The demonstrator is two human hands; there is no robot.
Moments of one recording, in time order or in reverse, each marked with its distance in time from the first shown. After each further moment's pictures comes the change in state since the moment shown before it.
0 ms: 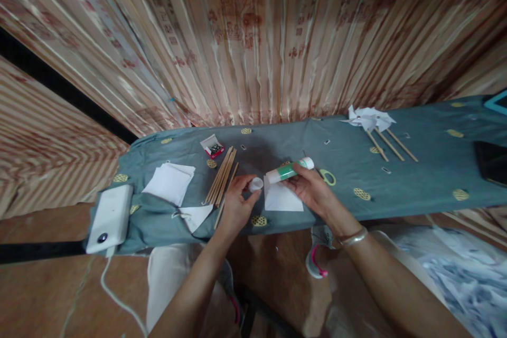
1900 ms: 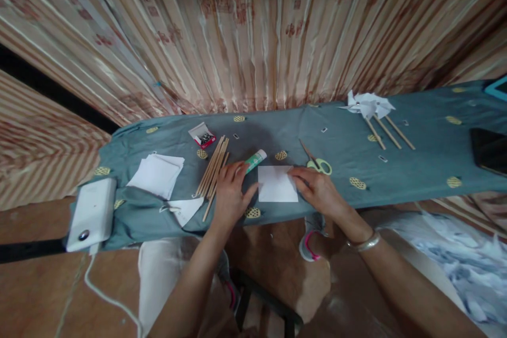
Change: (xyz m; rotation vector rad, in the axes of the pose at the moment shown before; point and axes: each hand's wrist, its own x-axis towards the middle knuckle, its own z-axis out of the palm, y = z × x) left_hand -0.001 0.000 0.004 0.515 0.020 0.314; right_hand -0.021 -0.006 -0.052 -1.533 -0.158 -0.625
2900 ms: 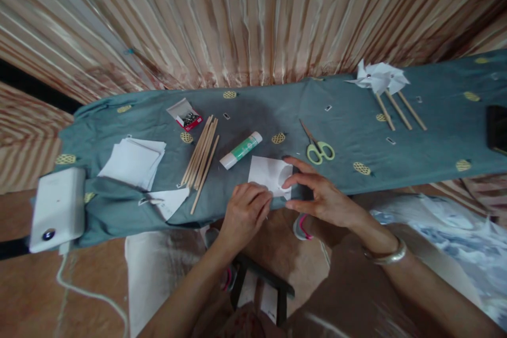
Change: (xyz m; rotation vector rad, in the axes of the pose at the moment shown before) left_hand -0.039 0.041 0.005 -0.253 -0.122 0.191; right_hand -0.029 -0.010 -0.010 0.296 -0.269 0.112
